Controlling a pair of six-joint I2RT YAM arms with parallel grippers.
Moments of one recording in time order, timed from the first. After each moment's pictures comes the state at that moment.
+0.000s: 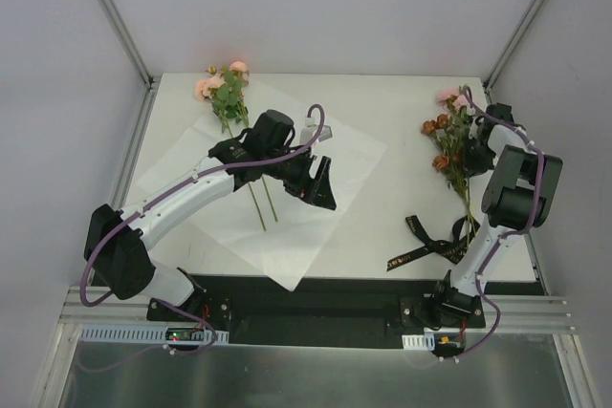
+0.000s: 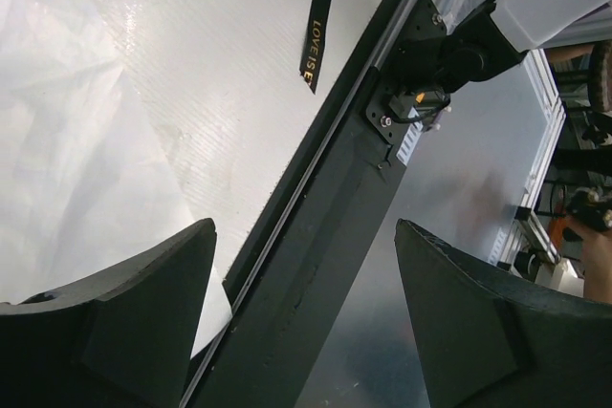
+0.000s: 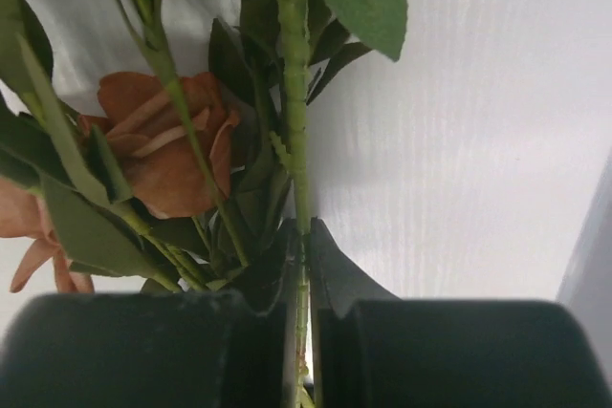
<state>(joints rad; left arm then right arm) -0.71 1.44 1.23 -0.55 0.70 -0.37 -0.30 1.98 1.39 -0.65 -0.03 -0.22</state>
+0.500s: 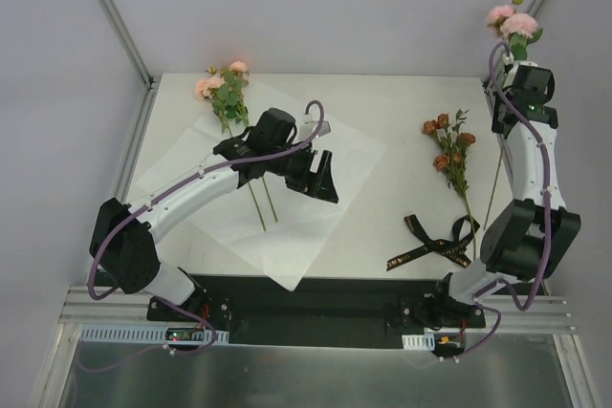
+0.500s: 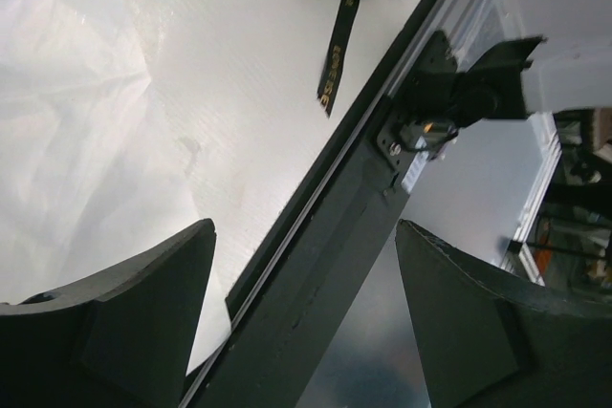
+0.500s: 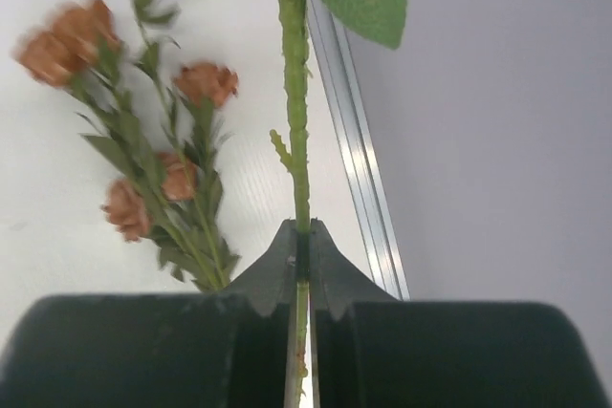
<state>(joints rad) -0.70 1.48 1.23 -0.53 0.65 -0.41 -0.26 1.63 1.48 -0.64 0.19 -0.23</state>
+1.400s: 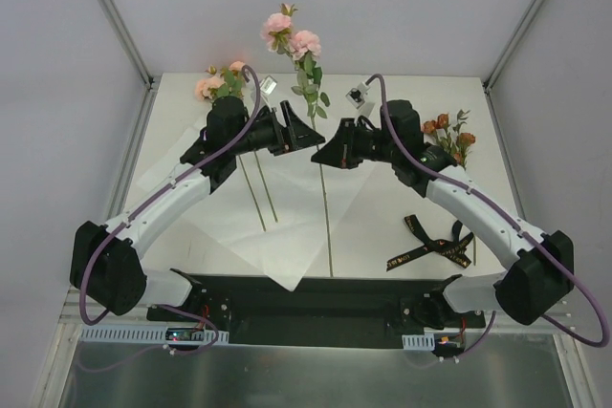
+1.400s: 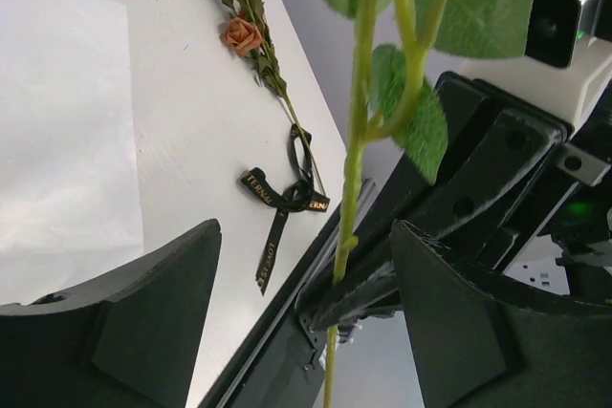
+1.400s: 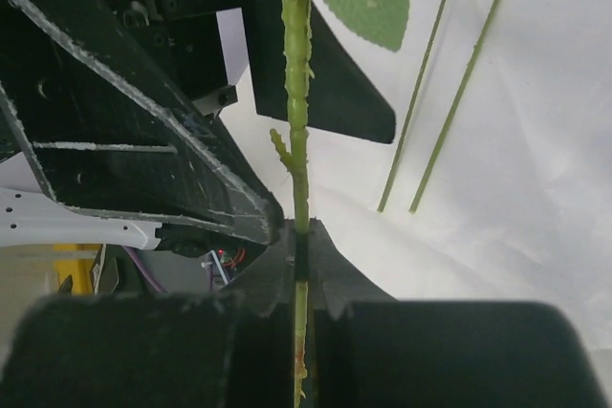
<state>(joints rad) -0.49 1.33 1.05 0.07 0.61 -0.88 0.59 1.33 1.15 -0.20 -0.56 0.58</state>
